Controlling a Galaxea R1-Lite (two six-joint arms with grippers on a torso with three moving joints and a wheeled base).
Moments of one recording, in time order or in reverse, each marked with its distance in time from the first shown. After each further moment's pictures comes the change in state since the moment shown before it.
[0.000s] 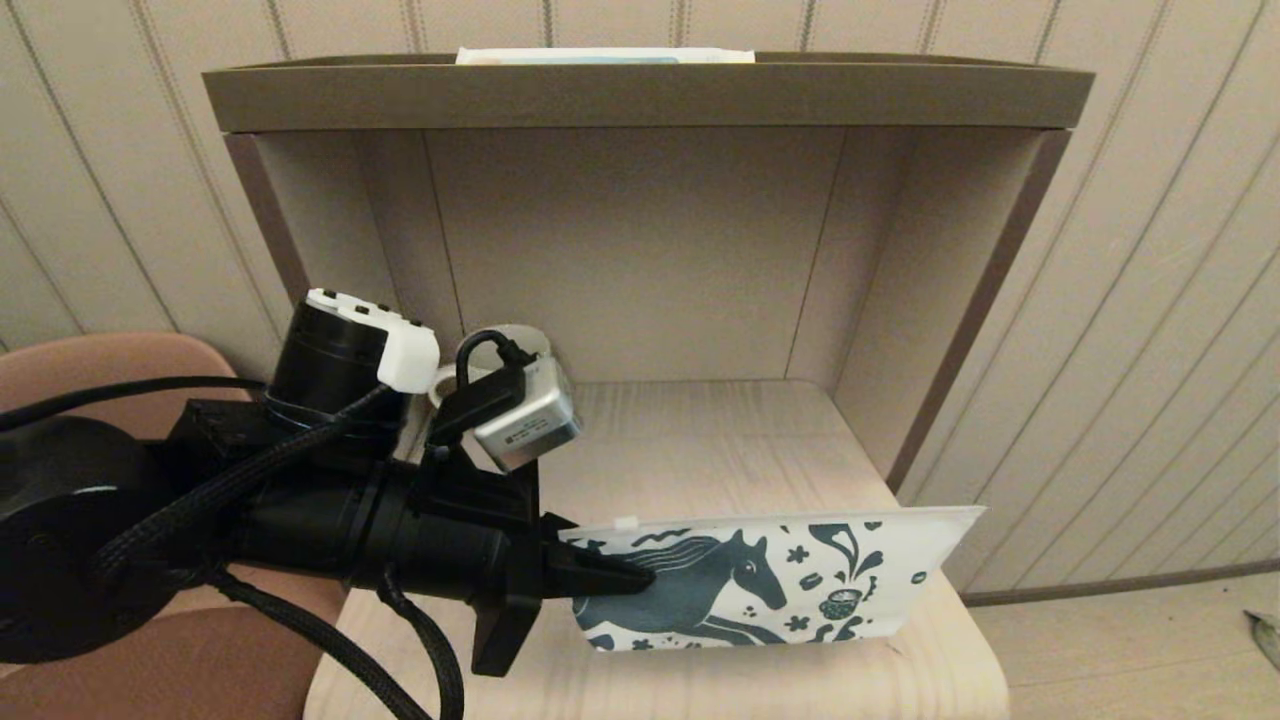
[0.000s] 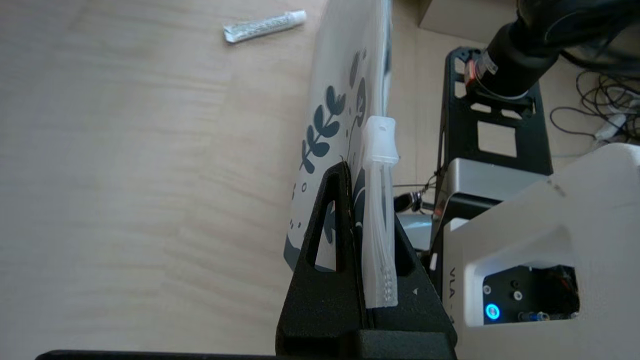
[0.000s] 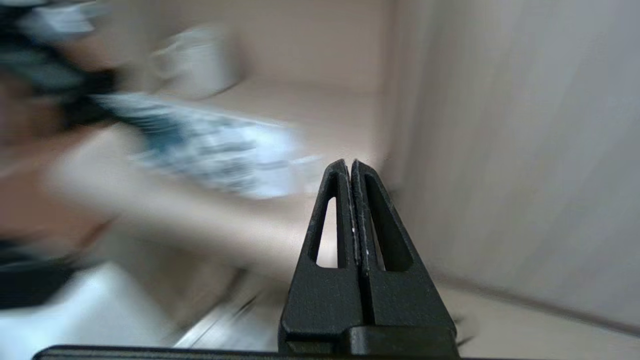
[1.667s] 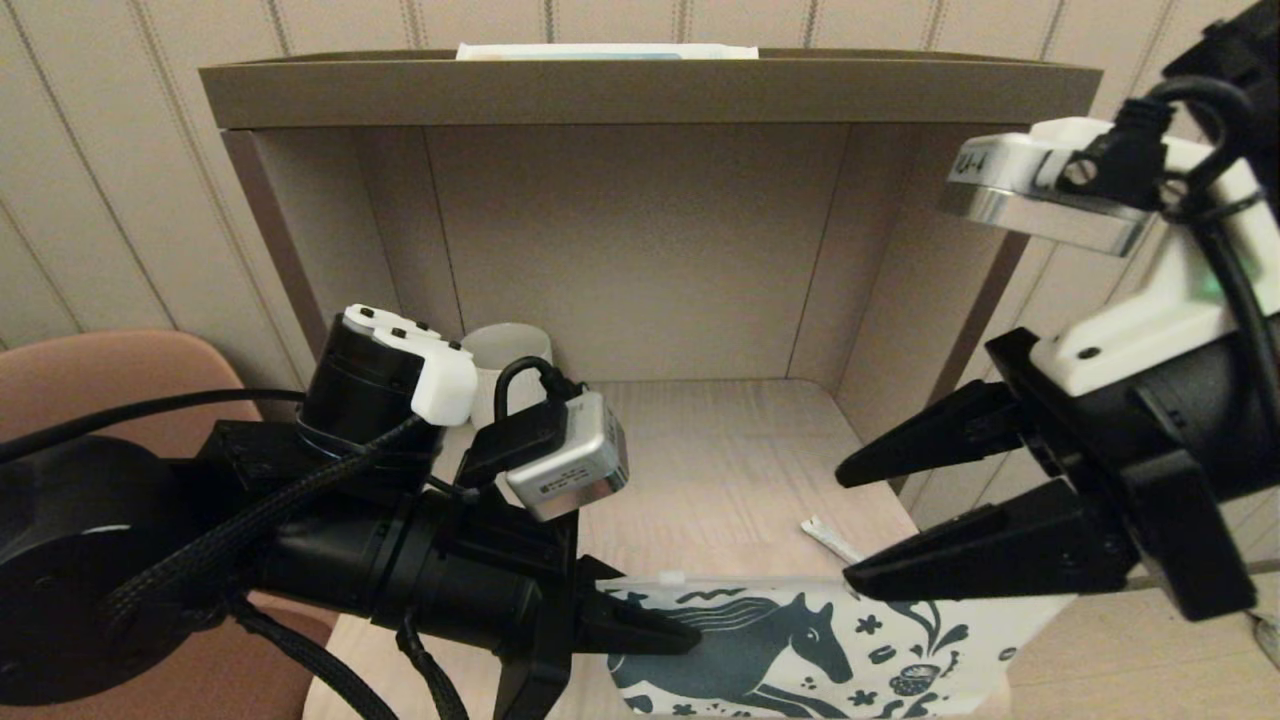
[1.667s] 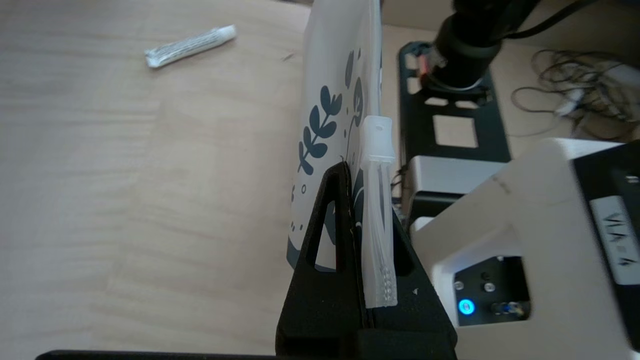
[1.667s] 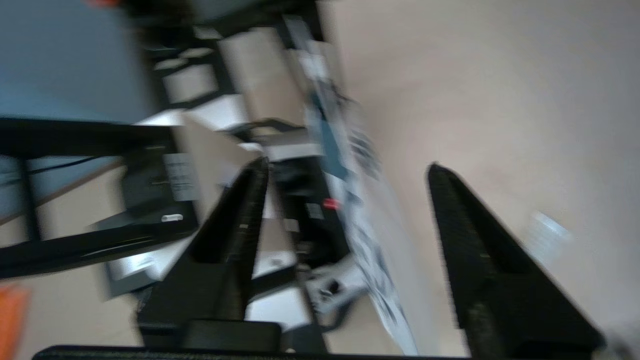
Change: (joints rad) left arm -0.088 0.003 0.001 -0.005 -0.041 0.020; right arm 0.502 0.985 -0.591 0.302 0.287 -0.301
